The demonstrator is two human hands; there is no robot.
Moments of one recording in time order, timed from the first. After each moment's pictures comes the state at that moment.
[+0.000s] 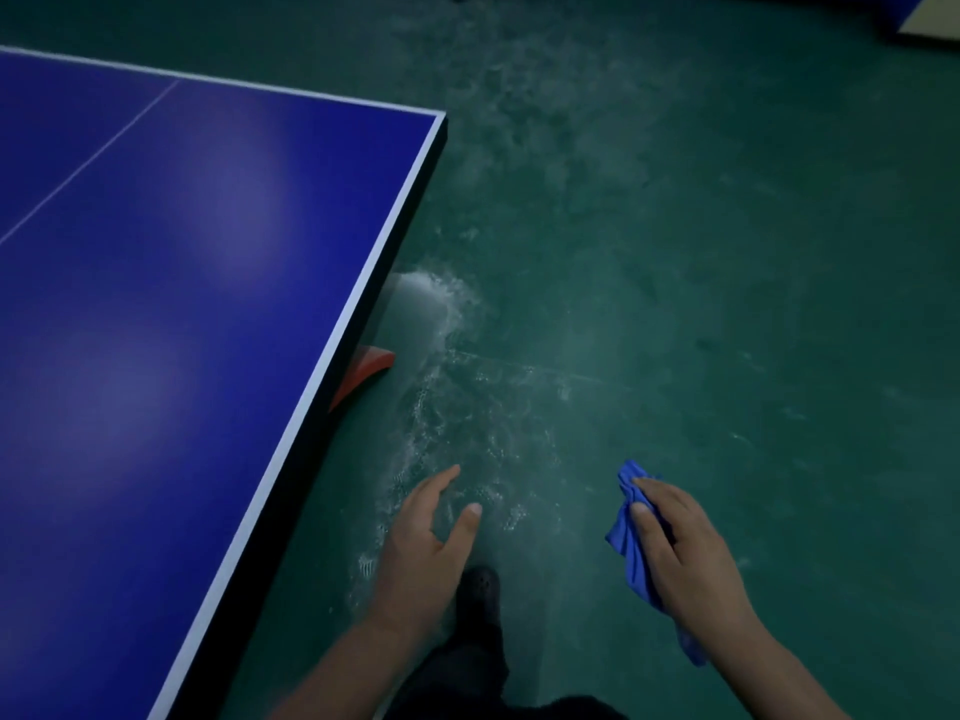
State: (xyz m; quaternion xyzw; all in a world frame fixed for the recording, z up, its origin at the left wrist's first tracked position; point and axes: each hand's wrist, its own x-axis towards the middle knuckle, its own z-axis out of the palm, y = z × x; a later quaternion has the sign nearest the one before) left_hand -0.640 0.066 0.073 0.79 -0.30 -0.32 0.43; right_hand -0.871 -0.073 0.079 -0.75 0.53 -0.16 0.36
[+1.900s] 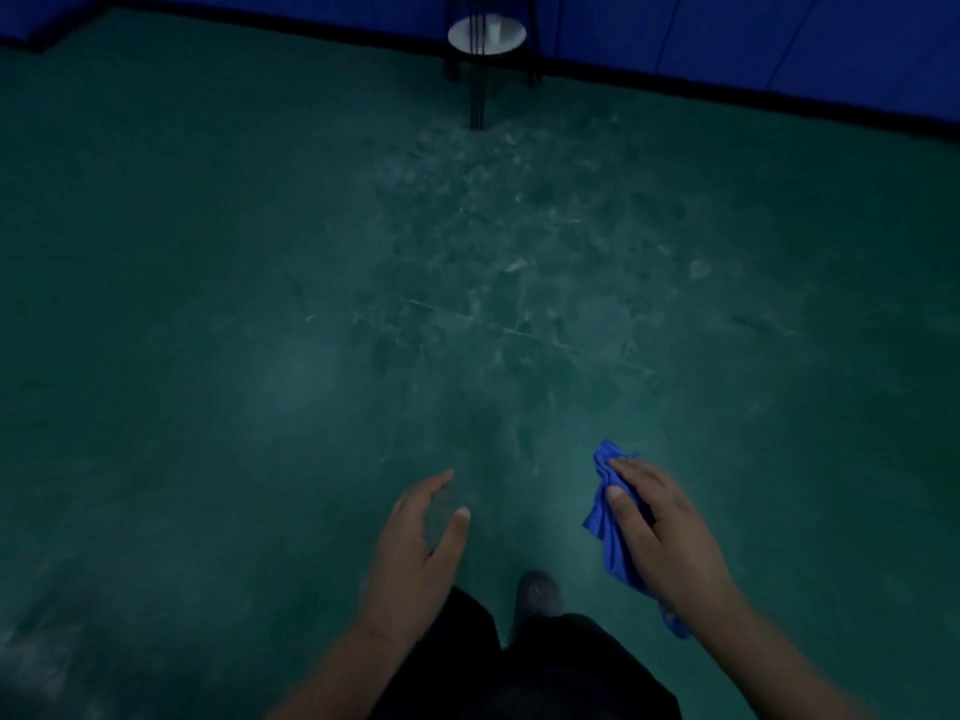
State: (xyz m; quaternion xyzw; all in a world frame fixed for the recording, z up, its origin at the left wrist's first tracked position) left_hand 0.176 -1.468 0.059 0.81 -0.27 -0.23 0.46; right_hand -0.018 -1.651 0.080 -0.79 0.45 -0.11 0.41
